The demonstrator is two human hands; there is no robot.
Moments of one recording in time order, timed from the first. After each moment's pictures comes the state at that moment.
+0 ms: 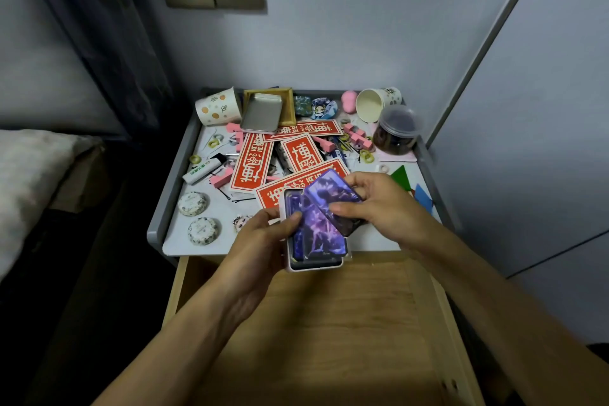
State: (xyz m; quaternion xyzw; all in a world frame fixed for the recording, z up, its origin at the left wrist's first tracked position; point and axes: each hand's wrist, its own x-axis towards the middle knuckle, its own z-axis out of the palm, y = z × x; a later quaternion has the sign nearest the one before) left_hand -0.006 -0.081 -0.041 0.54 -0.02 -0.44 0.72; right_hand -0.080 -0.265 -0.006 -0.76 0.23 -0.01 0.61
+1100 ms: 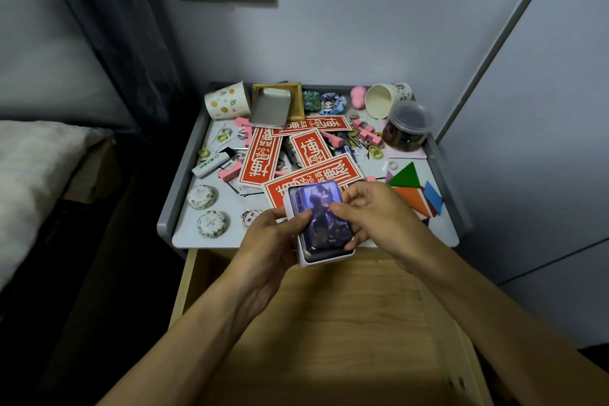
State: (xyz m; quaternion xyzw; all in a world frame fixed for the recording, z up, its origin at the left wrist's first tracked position) left_hand -0.009 -0.087 -0.042 0.54 0.01 -0.42 0.73; right_hand -0.082 -0.239 -0.011 -0.77 0.28 -0.01 0.58
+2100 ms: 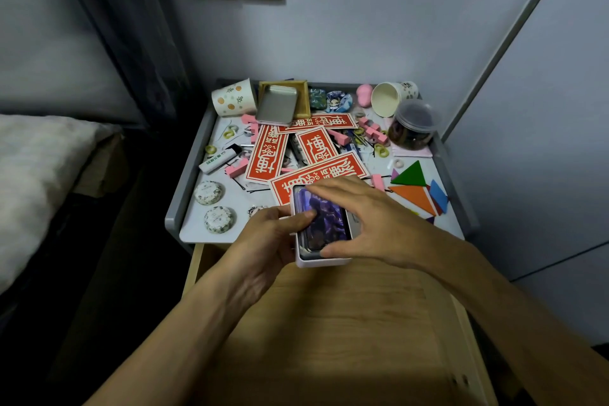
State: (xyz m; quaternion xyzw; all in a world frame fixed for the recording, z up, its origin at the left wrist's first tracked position) left_hand 0.000 -0.074 -0.034 0.52 -0.01 -0.47 0.71; right_hand -0.084 -0.245 -0.016 -0.96 0.00 0.03 0.27
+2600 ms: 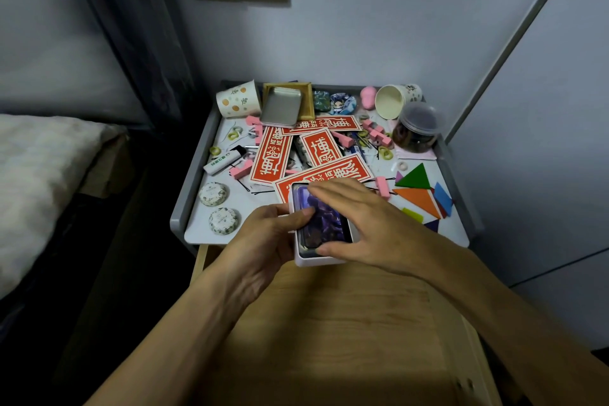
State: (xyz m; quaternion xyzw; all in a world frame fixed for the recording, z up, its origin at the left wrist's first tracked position) left_hand 0.005 -0.070 -0.030 0.53 -0.01 -0.46 0.71; right_hand -0.081 -0.235 -0.015 -0.98 -0.04 0.01 0.22
